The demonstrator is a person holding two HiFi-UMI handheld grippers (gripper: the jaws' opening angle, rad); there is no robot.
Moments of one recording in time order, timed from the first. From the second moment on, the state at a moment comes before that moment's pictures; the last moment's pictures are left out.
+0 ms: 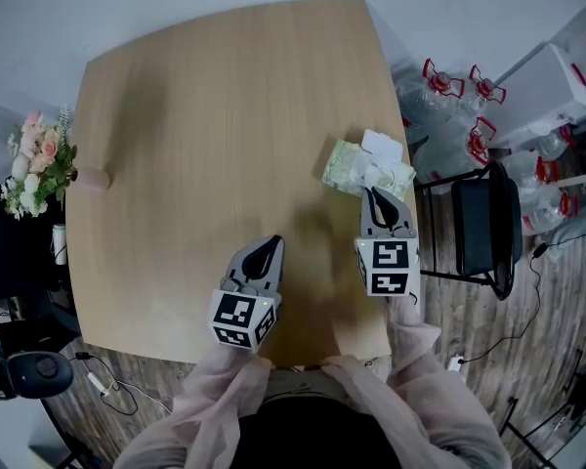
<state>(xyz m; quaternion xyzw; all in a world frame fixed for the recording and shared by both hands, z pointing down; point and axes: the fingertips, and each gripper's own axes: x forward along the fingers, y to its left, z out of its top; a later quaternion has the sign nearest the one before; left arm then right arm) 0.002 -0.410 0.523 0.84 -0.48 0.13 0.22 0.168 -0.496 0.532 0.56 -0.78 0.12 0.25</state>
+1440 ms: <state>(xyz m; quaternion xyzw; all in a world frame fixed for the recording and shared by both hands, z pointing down) -0.014 -0.383 0.507 0.84 -0.48 0.12 0.20 0.155 -0.450 0.530 0.57 -0.77 0.11 0.25</state>
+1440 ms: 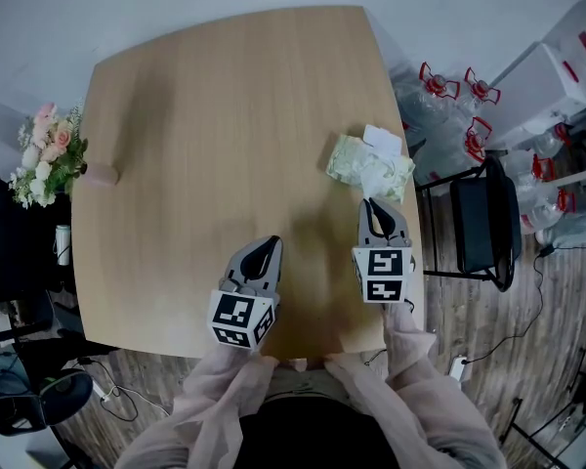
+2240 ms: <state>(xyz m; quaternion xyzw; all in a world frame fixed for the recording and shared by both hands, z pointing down) -0.023 -0.361 0.500 0.85 -0.48 0.12 0.20 0.148 -0.426 0.525 0.58 -0.77 0.11 0.25</state>
